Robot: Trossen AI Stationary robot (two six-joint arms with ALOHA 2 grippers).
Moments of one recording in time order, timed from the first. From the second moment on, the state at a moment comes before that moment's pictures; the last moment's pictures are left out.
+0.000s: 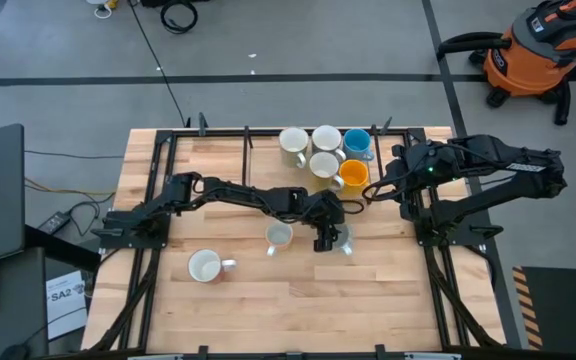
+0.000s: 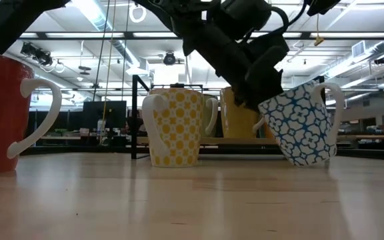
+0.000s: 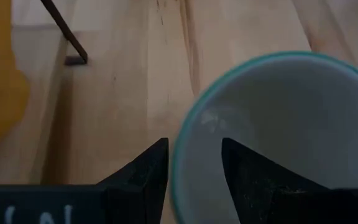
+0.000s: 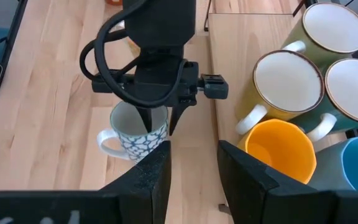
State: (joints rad) left arm 0.00 2.24 1.73 -0.23 0.02 0.03; right arm 0.04 0.95 1.26 -1.15 0.06 0.02
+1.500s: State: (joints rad) left arm 0.34 1.70 1.73 -0.83 0.02 0.03; right arm 0.04 0.95 1.26 -1.15 0.06 0.02
